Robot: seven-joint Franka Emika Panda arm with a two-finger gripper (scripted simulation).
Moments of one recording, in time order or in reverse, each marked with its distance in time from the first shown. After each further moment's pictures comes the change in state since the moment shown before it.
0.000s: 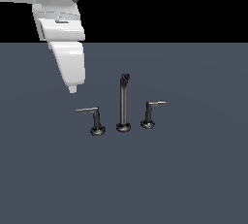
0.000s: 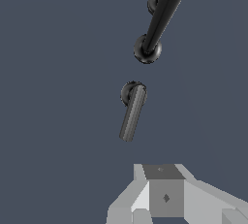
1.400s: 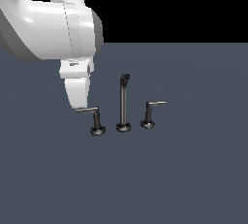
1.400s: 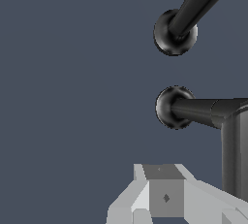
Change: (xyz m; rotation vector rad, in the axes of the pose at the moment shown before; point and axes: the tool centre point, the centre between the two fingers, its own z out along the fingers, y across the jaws) arm 0.033 -0.054 0.084 -0.008 0.004 0.303
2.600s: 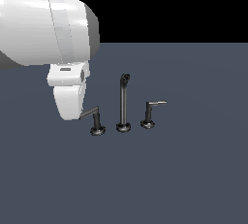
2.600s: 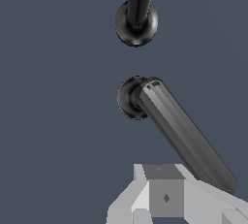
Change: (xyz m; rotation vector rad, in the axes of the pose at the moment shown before) arm -0.011 0.048 0.000 0.017 -0.007 0.005
